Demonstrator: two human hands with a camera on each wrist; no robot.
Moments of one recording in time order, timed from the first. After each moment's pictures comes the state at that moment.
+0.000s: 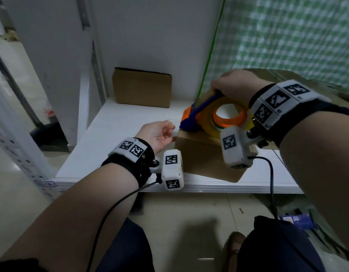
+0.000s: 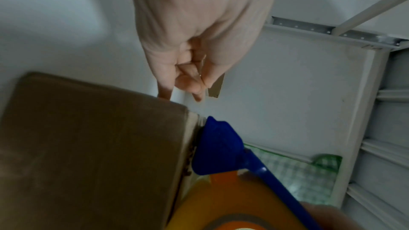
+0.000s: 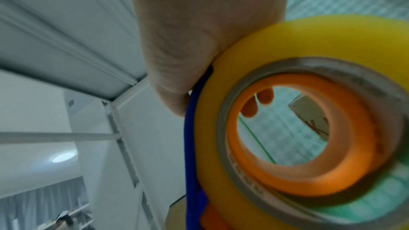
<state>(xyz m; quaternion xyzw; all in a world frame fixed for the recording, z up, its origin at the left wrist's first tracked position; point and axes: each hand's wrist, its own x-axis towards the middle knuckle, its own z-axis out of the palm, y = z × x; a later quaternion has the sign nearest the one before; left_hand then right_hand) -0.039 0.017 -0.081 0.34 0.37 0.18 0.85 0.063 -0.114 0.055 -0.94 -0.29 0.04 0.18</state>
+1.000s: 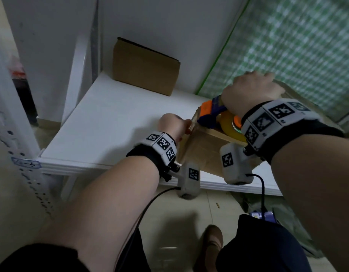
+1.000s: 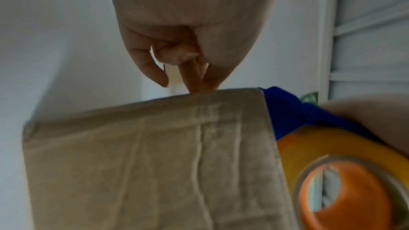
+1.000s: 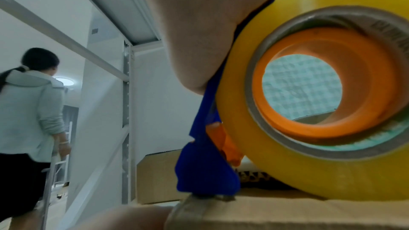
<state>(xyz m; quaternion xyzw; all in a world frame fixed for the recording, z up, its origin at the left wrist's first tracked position) -0.027 0.027 -0.121 0.66 0.32 0.21 0.64 0.025 -0.060 0.018 -0.96 -0.15 -0.17 -0.16</state>
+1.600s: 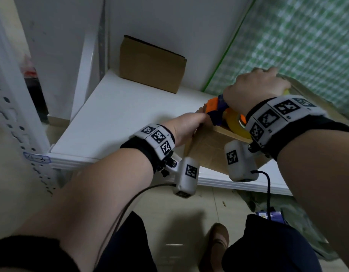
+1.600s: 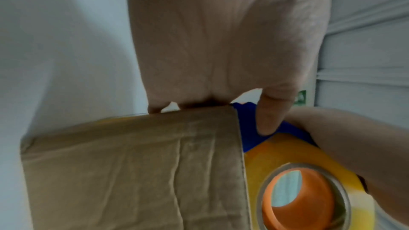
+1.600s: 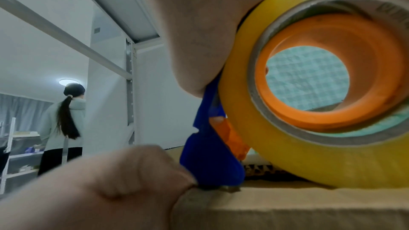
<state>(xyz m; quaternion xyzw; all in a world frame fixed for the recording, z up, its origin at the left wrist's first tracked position) -0.040 0.018 -0.100 0.60 0.10 -0.01 0.79 0.023 -0.057 0.014 -0.95 -0.16 -0.16 -0.21</state>
